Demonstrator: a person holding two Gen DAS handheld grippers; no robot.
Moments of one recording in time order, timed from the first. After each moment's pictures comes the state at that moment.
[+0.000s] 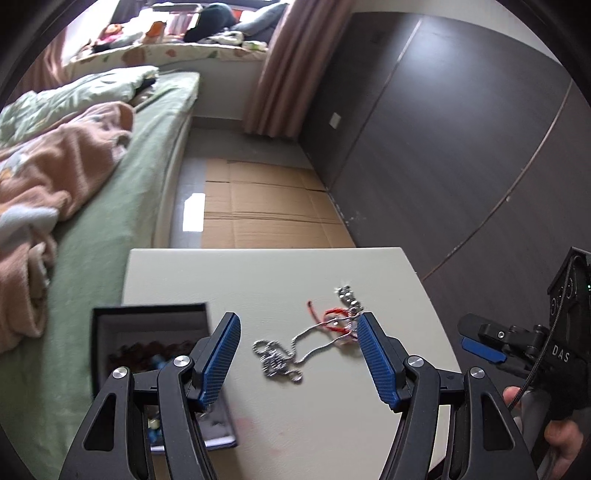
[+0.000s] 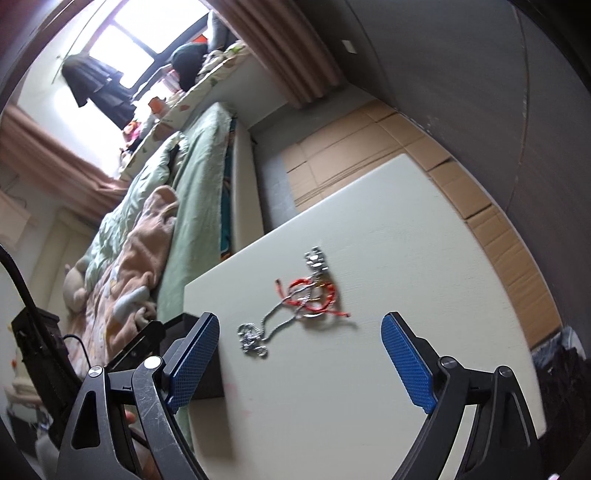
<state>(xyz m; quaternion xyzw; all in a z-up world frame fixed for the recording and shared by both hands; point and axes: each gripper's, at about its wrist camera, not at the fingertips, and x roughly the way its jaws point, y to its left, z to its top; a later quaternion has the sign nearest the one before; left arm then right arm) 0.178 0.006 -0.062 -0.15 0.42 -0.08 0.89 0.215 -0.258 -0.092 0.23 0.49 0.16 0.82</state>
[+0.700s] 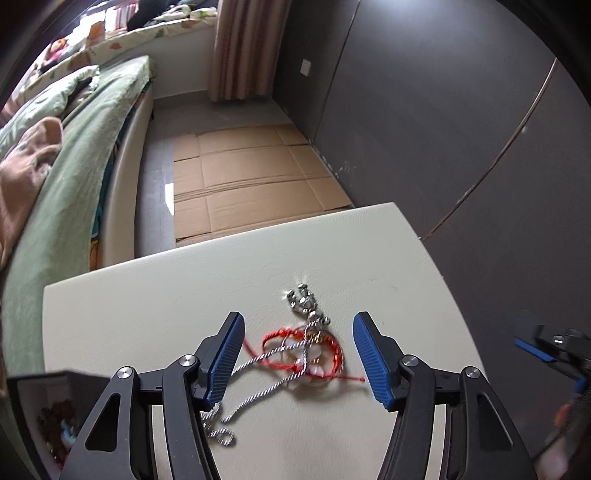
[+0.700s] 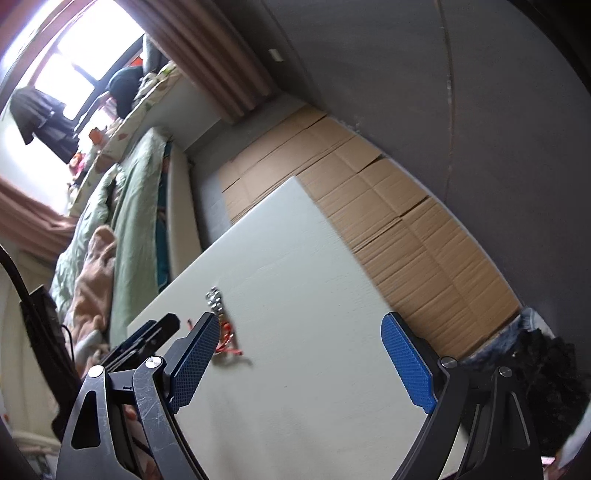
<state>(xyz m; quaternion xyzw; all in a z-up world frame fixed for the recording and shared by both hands) 0.265 -0.089 -0.114 -0.05 0.50 -0.10 0.86 0.235 -0.336 -0.110 0.25 0.51 0.05 0.82</state>
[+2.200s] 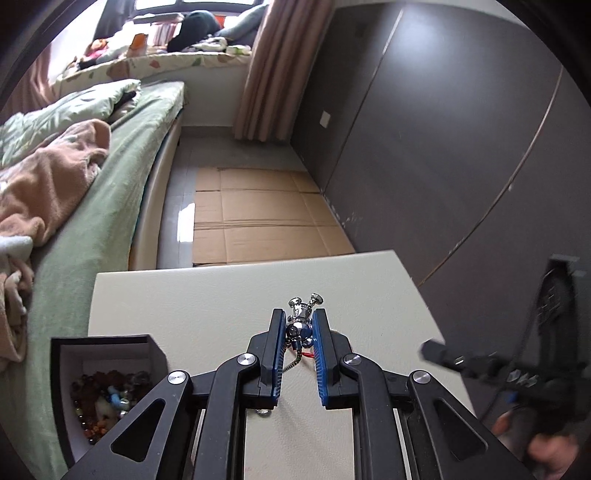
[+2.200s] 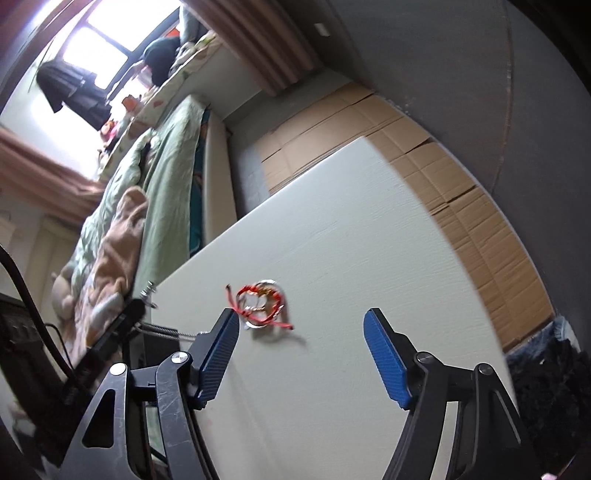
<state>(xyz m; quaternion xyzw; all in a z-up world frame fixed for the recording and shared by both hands) 0.208 -0.031 -0.065 -0.12 0.41 -0.08 0.90 0.245 -0.274 -0.126 0.22 0.53 0.14 0.81</state>
